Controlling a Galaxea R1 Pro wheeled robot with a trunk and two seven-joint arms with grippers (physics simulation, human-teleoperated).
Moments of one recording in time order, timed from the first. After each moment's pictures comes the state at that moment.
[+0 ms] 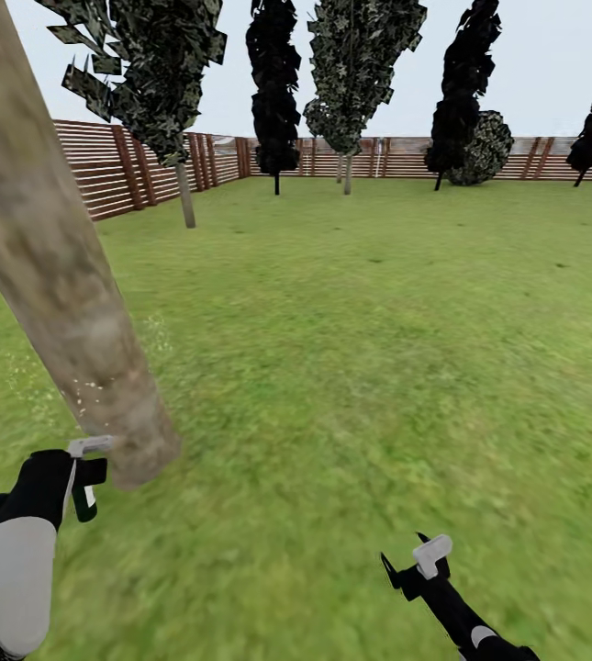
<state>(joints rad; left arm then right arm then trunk) -0.83 0.18 0.63 -0.68 -0.60 0.64 -0.23 -0.55 -0.08 -0.59 -0.09 0.85 -0.71 0.17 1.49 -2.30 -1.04</state>
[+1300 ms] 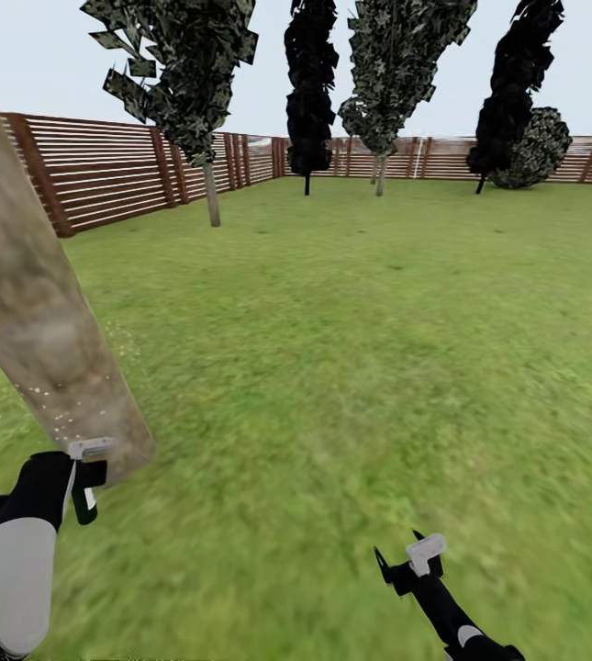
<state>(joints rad) -0.83 0.18 0.64 -0.67 -0.60 0.64 -0.23 -0.55 -0.04 -0.59 -0.09 0.84 -0.71 0.09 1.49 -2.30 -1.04</state>
